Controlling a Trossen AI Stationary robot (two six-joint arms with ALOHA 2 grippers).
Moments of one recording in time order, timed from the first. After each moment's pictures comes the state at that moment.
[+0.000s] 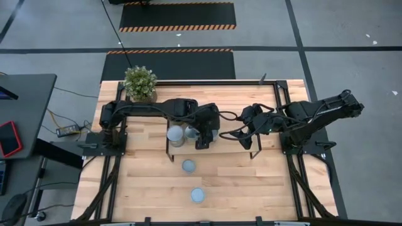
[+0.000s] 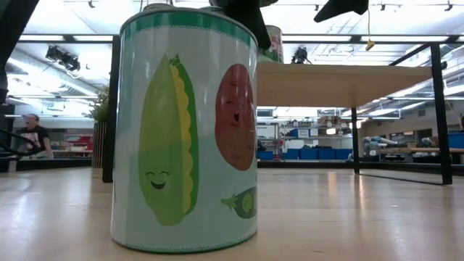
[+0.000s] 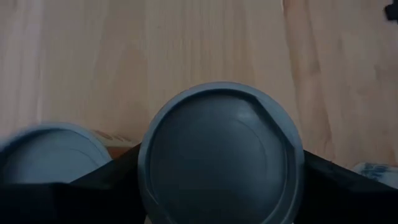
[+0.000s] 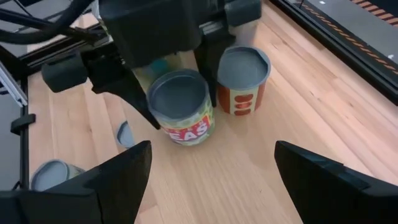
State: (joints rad) left arm 0.01 1.93 1.86 -0.91 0.05 0.05; right arm 0.28 1.19 1.26 -0.83 0.43 0.60
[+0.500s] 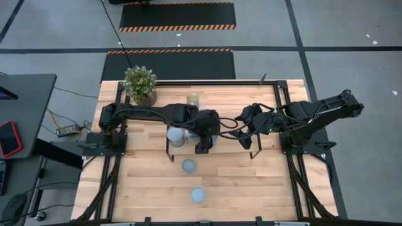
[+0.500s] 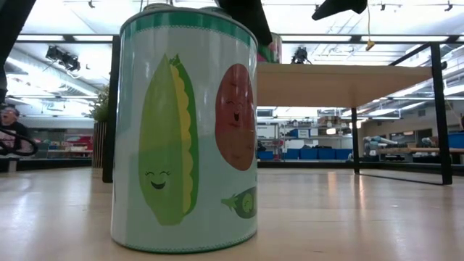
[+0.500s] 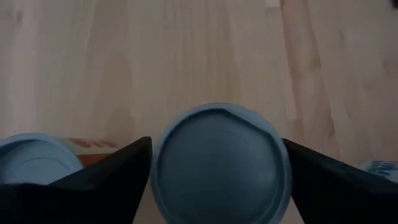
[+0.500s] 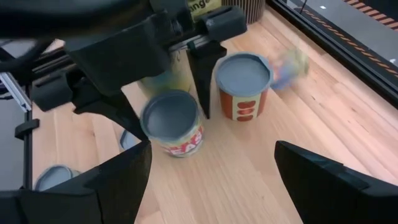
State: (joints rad) left arm -0.04 1.93 1.86 -0.90 -0.02 0.06; right arm 0.27 1.19 1.26 -0.80 0.43 0.60
